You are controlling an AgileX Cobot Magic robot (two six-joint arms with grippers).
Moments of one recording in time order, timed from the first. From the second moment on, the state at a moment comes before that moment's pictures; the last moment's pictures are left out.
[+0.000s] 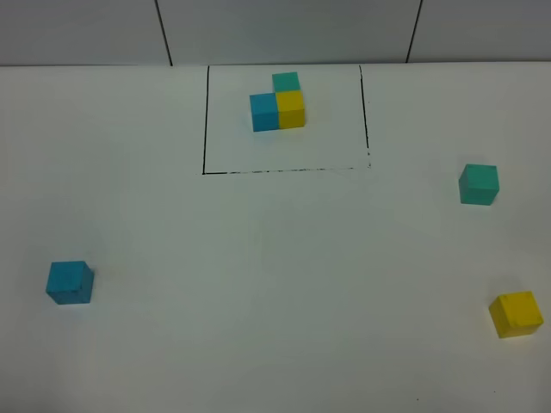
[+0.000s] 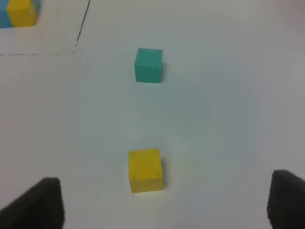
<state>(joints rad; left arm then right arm) -0.02 -0.01 -0.51 -0.08 1.06 0.10 -0.04 0.01 -0.50 0.04 1.07 -0.08</state>
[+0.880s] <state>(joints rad) -0.02 -0.01 -0.51 -0.08 1.06 0.10 -0.04 0.80 -0.75 0.08 0.92 -0.08</state>
